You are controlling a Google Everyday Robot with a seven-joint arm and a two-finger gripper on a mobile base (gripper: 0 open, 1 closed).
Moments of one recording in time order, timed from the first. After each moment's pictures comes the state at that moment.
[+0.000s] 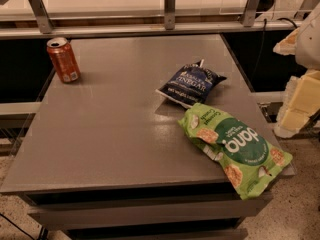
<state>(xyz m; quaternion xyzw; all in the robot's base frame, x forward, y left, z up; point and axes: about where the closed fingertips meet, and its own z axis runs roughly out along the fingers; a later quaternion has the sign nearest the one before) 0.438 -0.217 0.977 -0.60 0.78 -0.04 0.16</state>
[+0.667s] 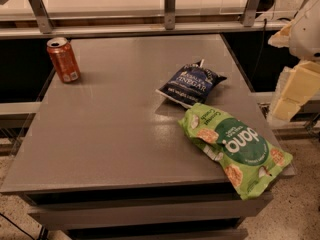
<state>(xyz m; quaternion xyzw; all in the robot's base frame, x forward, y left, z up) 0.457 -0.212 0.982 -0.60 0.78 -0.03 0.18</state>
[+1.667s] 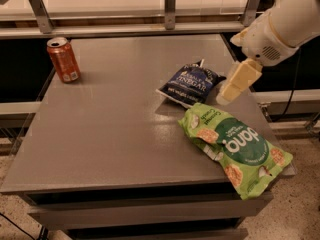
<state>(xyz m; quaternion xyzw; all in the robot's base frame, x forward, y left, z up) 0.558 -0.165 0.935 -0.58 0.76 0.04 0.29</state>
